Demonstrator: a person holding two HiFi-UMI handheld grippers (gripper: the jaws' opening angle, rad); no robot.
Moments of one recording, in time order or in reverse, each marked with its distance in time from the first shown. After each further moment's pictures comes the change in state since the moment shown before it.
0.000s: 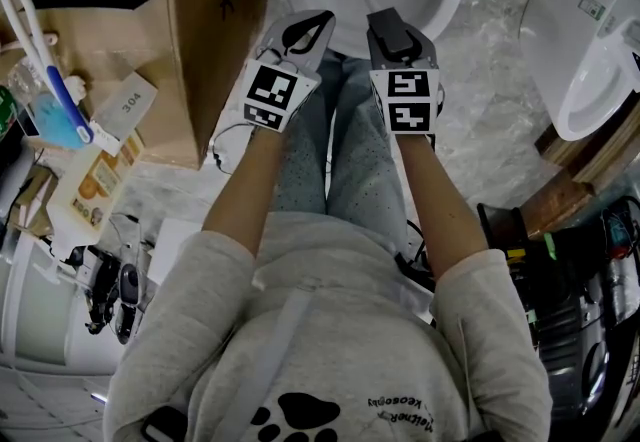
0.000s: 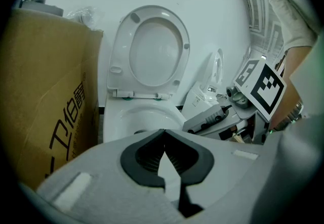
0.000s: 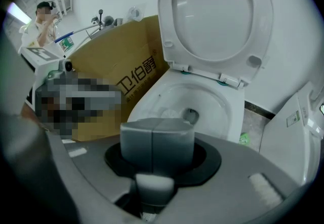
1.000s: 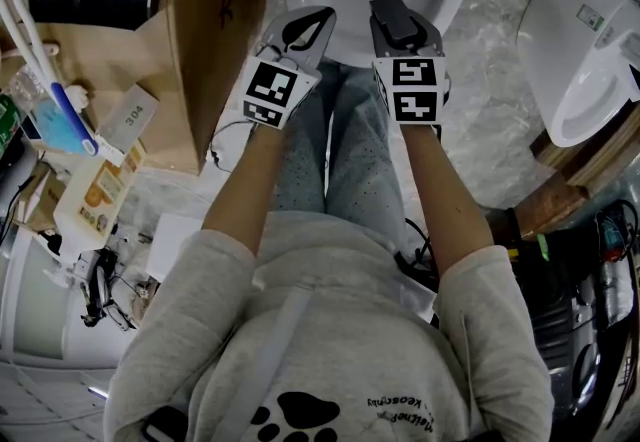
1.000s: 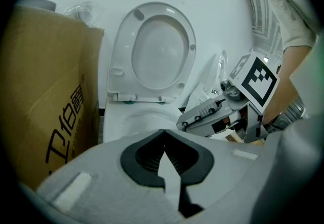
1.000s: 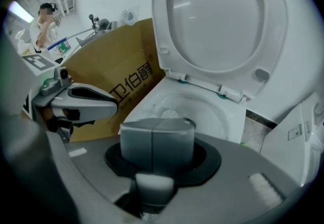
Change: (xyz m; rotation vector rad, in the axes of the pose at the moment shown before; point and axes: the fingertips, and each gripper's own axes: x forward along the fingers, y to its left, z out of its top) left arm 0.019 0.015 0.021 -0.017 0.002 0.009; right arm 0.012 -0.027 0.045 -0.034 -0.010 0.009
